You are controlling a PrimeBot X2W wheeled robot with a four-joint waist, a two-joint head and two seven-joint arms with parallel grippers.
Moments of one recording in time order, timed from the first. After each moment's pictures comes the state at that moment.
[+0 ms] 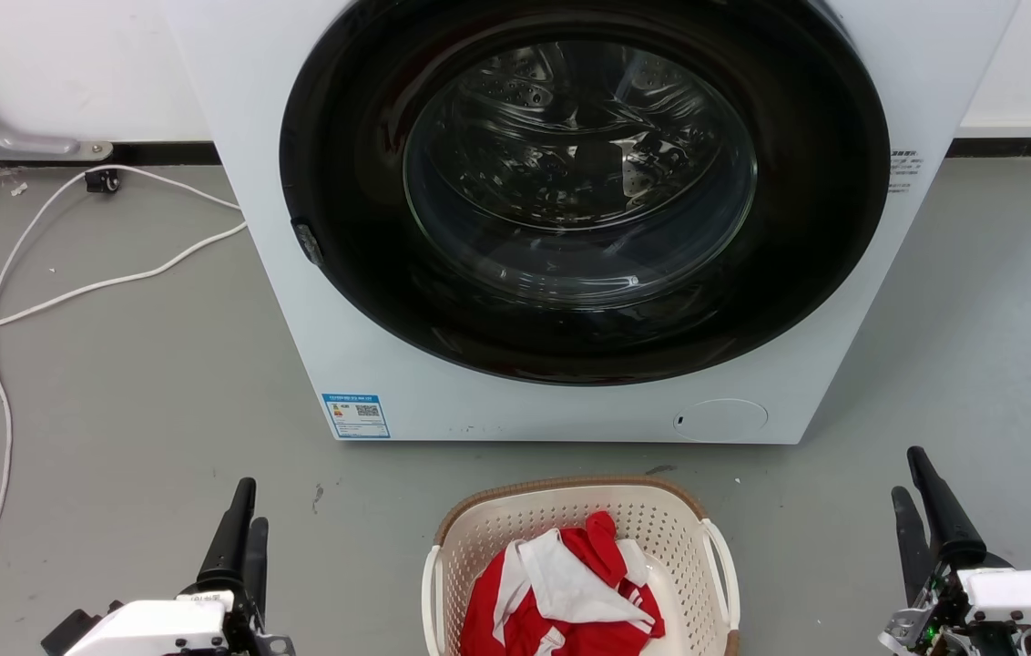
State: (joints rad) left arm -0.03 0.04 0.10 0.28 -1.57 -0.13 0.05; right arm -0.04 -0.05 -0.11 0.28 1.54 0.13 0.05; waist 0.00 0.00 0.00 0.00
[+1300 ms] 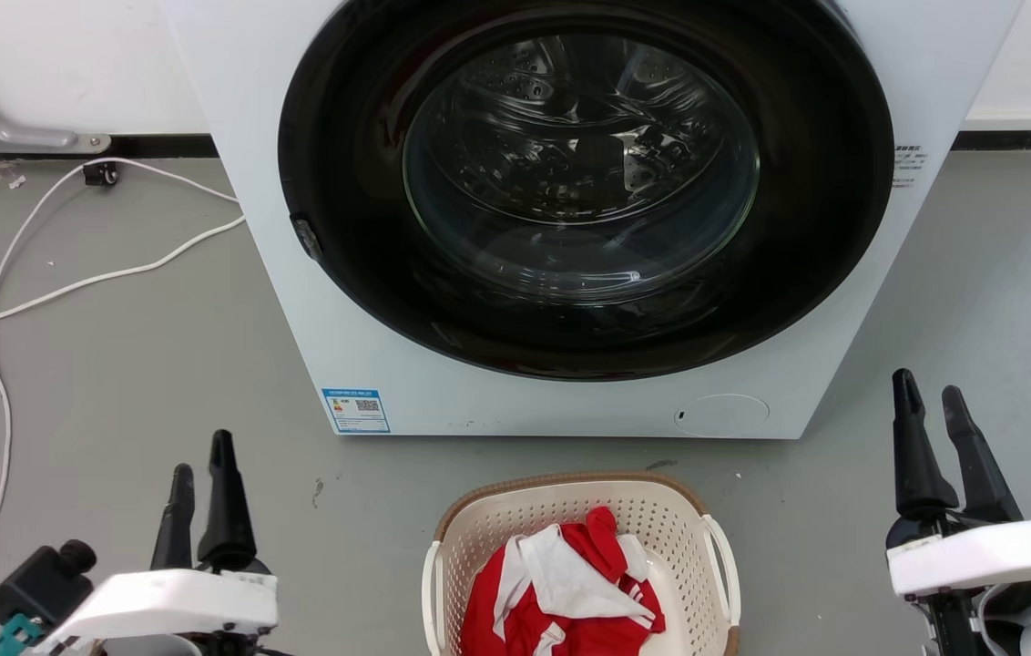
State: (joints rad) left arm 0.04 0.04 0.07 -0.03 -0.84 0.03 -0.09; right arm -0.03 -0.05 -0.06 0.02 0.63 0.13 -0.09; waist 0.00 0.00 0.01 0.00
